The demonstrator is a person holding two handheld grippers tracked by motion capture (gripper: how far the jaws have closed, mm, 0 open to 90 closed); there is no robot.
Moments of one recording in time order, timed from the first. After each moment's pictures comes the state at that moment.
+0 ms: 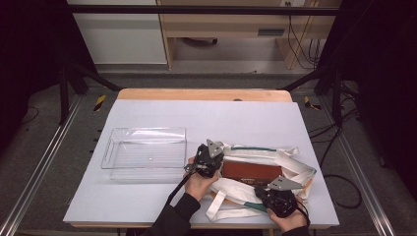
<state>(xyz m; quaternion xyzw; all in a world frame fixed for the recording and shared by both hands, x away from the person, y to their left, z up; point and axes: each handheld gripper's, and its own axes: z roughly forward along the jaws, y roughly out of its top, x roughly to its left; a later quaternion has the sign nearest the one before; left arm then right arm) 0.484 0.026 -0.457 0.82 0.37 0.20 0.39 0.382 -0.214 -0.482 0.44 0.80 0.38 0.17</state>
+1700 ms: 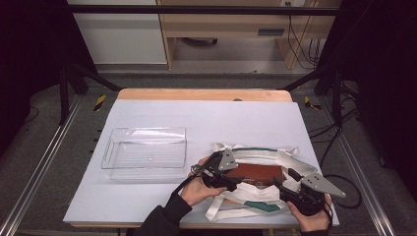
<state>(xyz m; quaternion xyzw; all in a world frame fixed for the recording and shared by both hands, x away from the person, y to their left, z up) 0.455 0.007 -0.428 0.89 0.16 0.14 0.41 0.369 -0.262 -0.440 0.47 0.69 0.47 0.29</state>
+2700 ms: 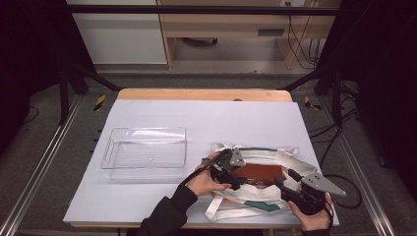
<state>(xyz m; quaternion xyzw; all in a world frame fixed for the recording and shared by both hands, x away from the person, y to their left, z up) 0.482 -0.015 -0.447 0.92 0.13 0.11 0.35 0.372 -0.267 -0.445 0.48 0.69 0.47 0.28</state>
